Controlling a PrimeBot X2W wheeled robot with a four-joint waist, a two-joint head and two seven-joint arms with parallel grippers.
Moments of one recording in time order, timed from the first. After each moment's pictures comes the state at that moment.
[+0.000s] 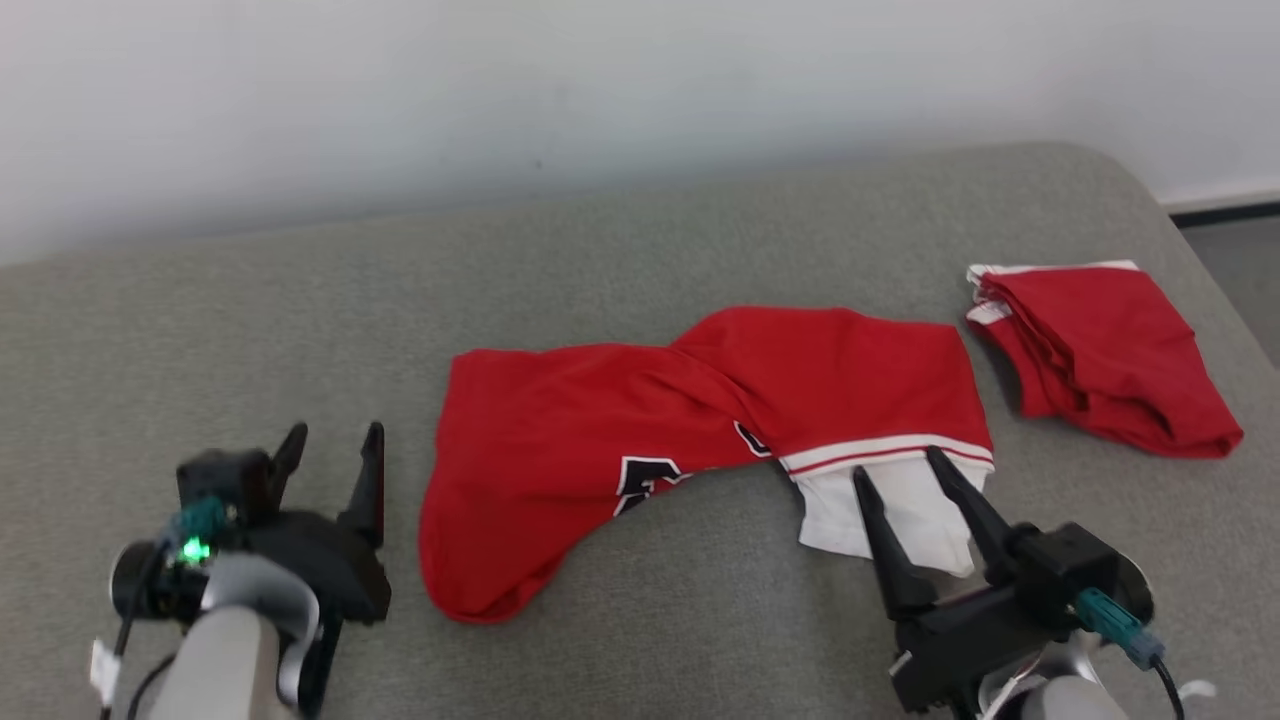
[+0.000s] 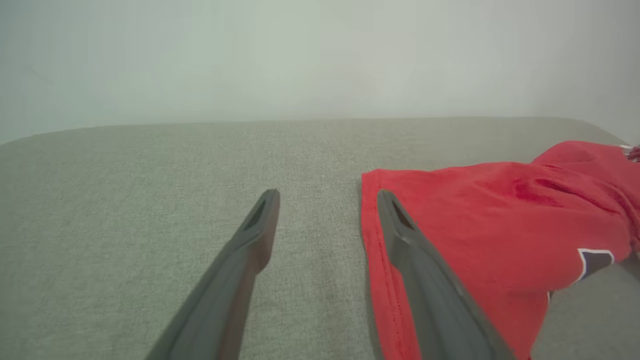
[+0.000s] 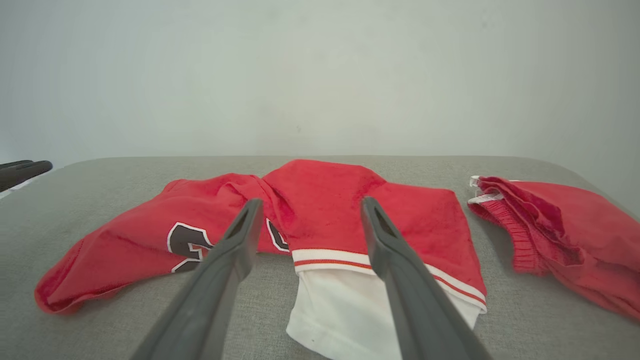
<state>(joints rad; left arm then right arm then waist) -0.41 0.11 -0.01 0.55 -0.19 -0.12 -0.10 -0.16 -0.16 0.23 0.21 0.23 0.13 -0.16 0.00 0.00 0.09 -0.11</state>
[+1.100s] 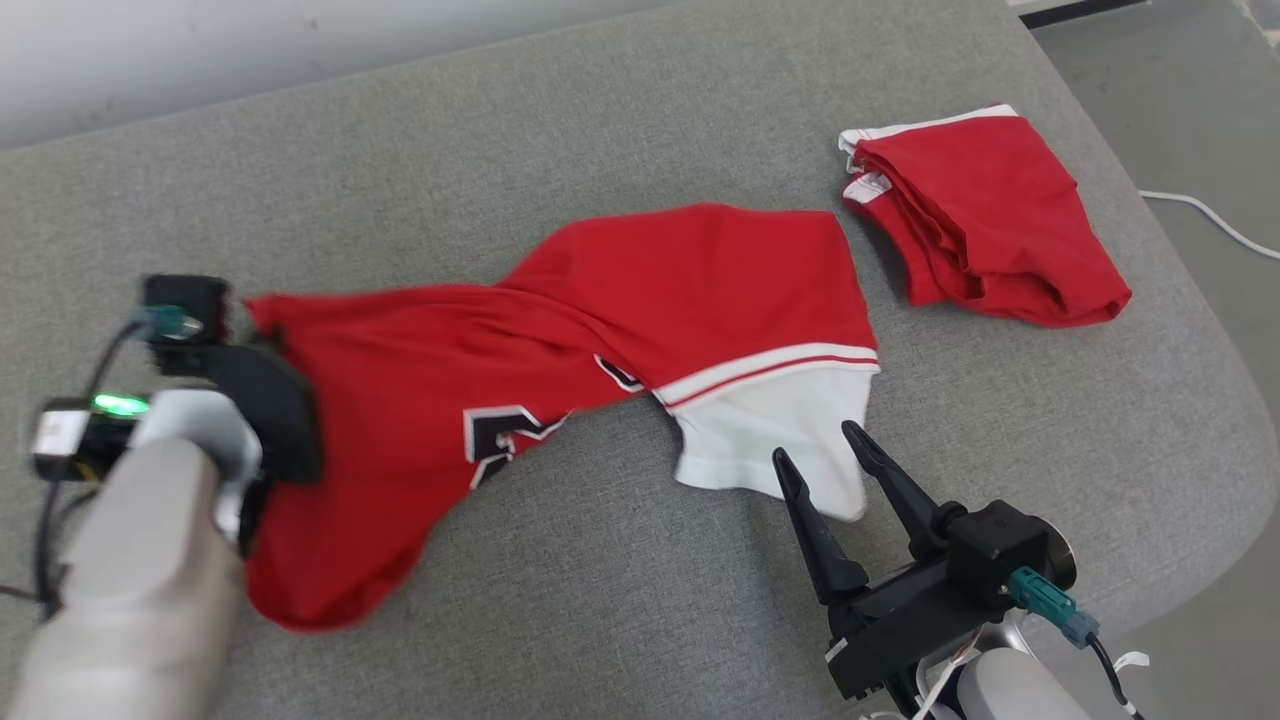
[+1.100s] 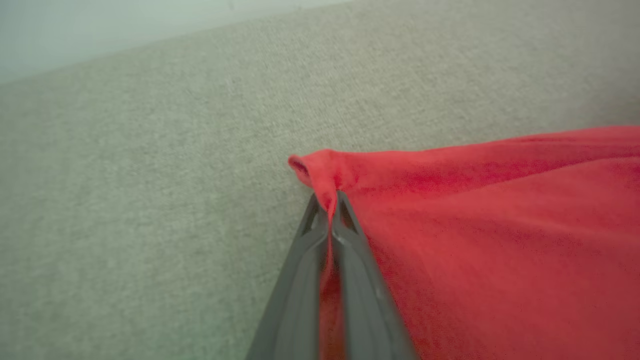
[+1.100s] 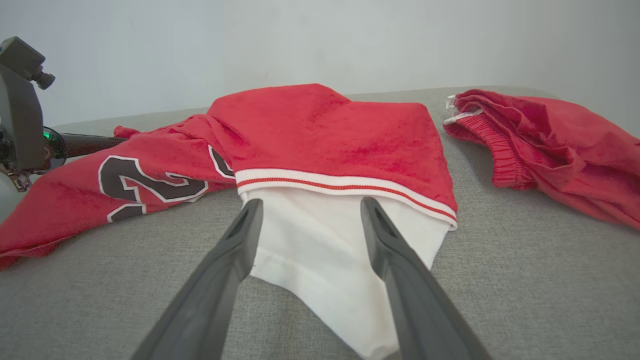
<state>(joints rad) -0.83 0.21 -0.18 0.95 -0.24 -0.07 0.12 -0.27 -0.14 0.38 0.27 0.28 0.13 -0.21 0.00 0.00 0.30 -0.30</state>
